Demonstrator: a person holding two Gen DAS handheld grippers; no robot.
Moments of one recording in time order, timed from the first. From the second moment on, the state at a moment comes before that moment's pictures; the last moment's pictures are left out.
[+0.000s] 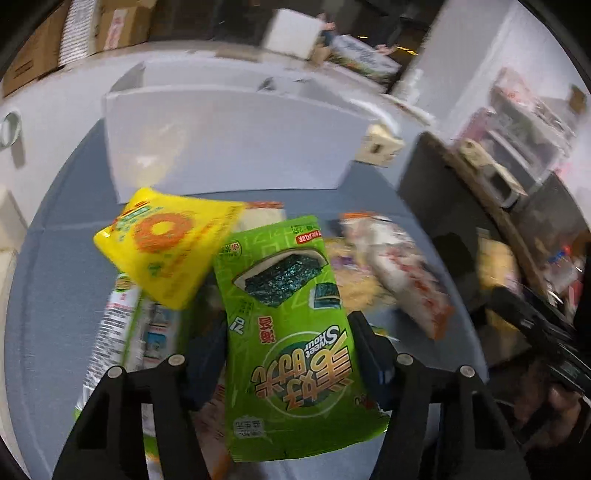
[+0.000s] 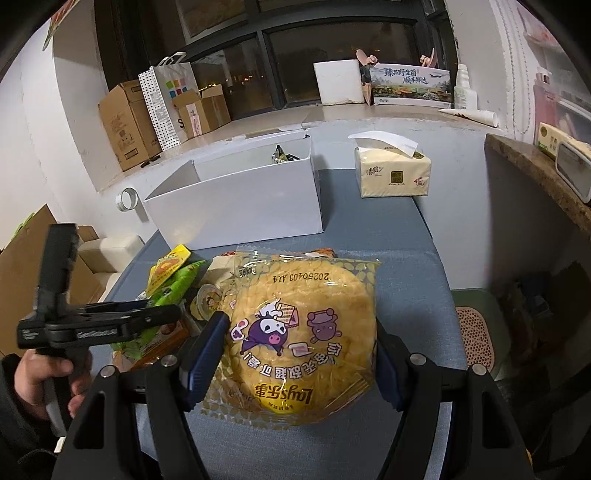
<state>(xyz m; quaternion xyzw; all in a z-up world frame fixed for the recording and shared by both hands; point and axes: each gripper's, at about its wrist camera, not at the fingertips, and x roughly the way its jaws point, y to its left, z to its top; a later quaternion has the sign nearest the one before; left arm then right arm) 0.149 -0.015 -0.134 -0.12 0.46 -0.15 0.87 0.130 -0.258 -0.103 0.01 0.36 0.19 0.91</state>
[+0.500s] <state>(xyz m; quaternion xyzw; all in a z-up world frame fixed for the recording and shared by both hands) 0.135 -0.047 -0.044 -0.02 0.35 -0.16 0.92 0.132 -0.267 -0.096 0.03 0.35 0.20 0.91</state>
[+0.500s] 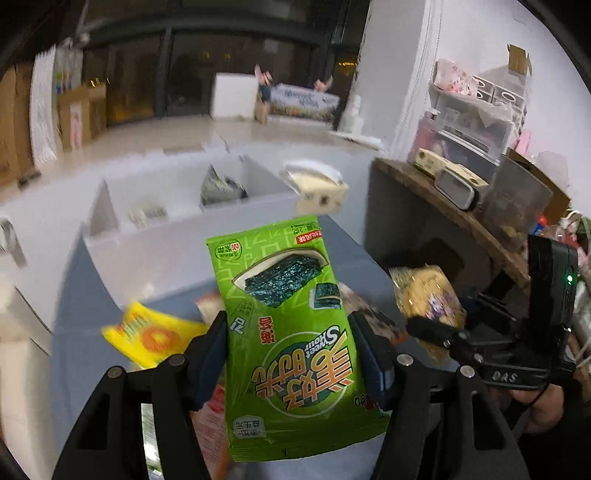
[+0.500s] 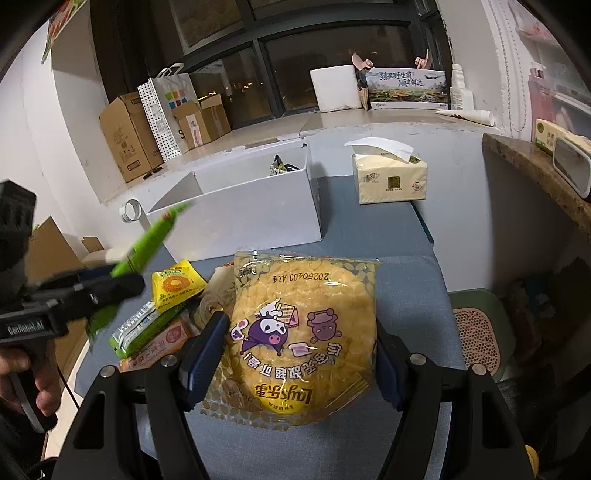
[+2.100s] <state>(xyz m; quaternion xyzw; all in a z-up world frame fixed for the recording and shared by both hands) 0.369 0.060 -0.026 -0.07 0.37 -0.03 0.93 0.408 -0.169 -0.009 0.05 0.35 0.24 0.90</state>
